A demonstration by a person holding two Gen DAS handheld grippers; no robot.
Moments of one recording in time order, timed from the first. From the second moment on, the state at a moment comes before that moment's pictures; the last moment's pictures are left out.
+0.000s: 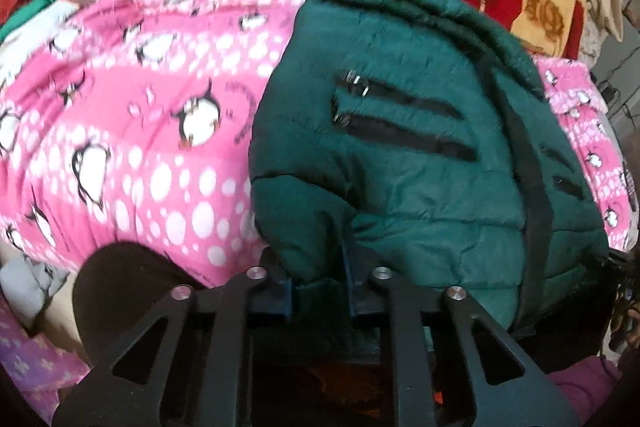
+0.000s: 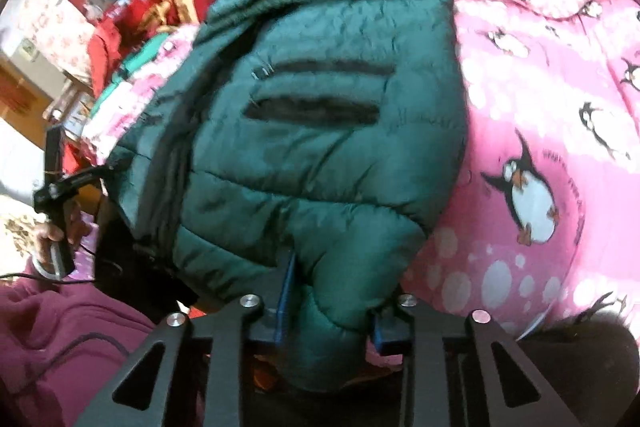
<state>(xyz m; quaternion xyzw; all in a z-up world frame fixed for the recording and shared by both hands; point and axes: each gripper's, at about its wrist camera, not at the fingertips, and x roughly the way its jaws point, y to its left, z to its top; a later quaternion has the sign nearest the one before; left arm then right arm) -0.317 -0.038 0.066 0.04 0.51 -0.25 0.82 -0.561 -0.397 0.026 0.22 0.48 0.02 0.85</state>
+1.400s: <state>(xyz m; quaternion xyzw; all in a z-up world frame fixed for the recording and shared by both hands) -0.240 -0.092 0.180 -0.02 0.35 -0.25 0.90 -0.497 -0.474 0.132 0.24 0.31 -0.05 0.92</state>
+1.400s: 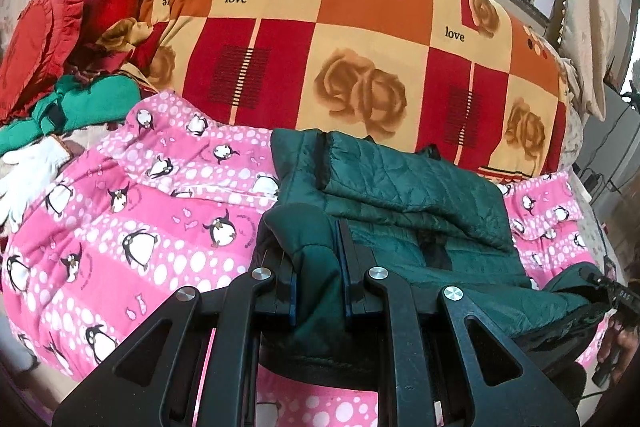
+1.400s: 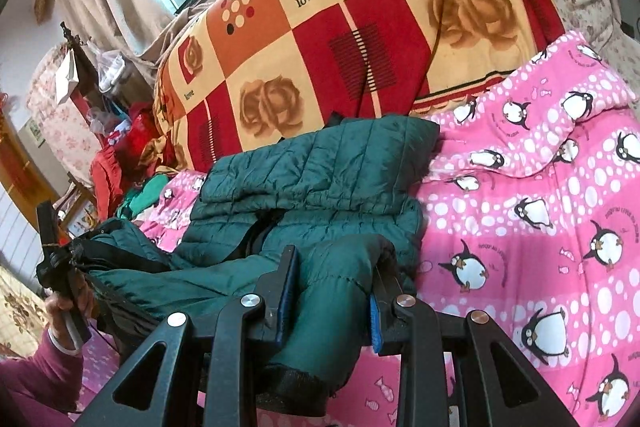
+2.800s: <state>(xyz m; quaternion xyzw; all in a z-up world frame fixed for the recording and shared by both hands) -0.180 -0.137 0.198 0.01 0.32 -0.22 0.92 -0.427 -0.520 0.155 0.22 0.29 -0.11 0.92</state>
